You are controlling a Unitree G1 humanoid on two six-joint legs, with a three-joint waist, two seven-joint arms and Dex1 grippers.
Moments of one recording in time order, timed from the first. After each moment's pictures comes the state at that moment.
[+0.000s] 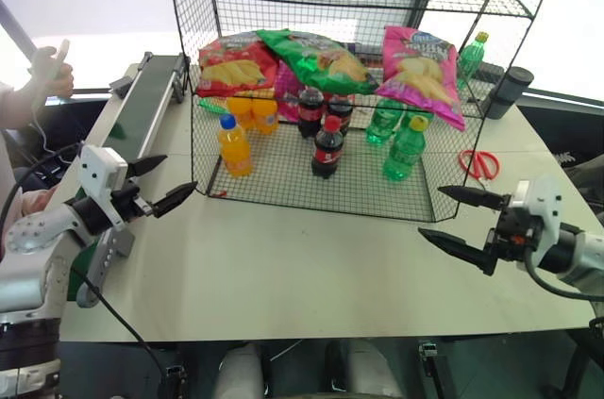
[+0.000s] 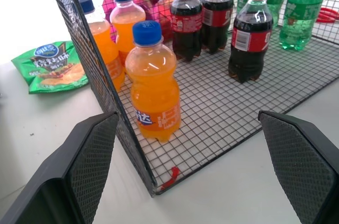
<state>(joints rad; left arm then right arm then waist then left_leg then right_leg) -0.16 0.73 0.33 -0.02 -0.49 0.26 -0.90 0.14 -0.82 -0.40 -0.39 0.62 0.36 1.02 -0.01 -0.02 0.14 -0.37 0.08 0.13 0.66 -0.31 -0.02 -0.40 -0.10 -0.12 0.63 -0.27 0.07</state>
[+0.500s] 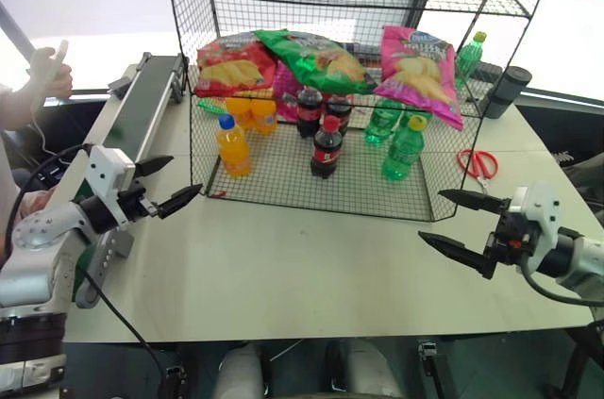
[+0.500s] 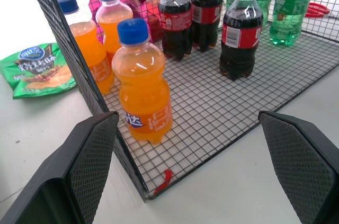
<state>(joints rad) -0.17 0.71 0.29 0.00 -0.47 0.22 -0.94 0.16 -0.81 -0.40 -0.39 0.59 0.33 1.02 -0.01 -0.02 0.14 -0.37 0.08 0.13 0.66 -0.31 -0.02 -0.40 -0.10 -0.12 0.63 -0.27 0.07</state>
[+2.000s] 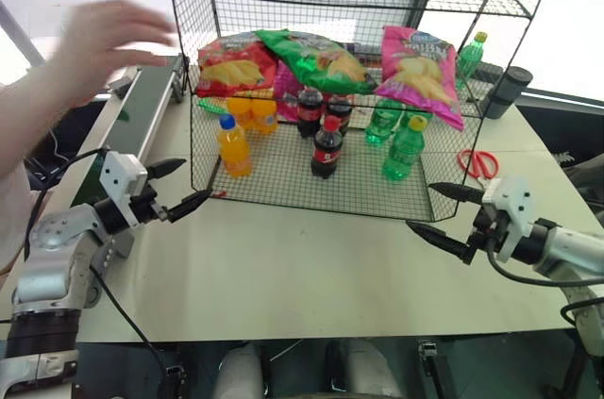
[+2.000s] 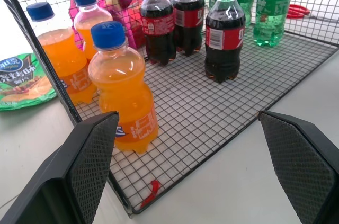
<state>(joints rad) -0.19 0.68 0.25 0.08 -0.44 0.13 -0.98 0.06 -0.79 -0.29 -0.32 0.49 0.30 0.94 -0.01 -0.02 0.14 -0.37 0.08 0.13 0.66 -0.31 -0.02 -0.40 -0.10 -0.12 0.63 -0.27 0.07</state>
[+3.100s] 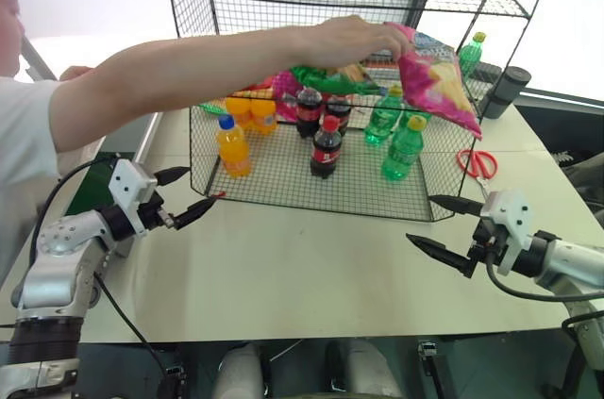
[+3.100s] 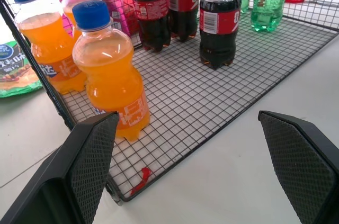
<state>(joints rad) -0.15 0.68 0.22 0.04 -0.41 0.13 -0.94 0.13 -0.78 -0.29 -0.33 0.48 0.28 0.95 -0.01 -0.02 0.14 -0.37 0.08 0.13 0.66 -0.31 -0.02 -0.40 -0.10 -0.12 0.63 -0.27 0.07</state>
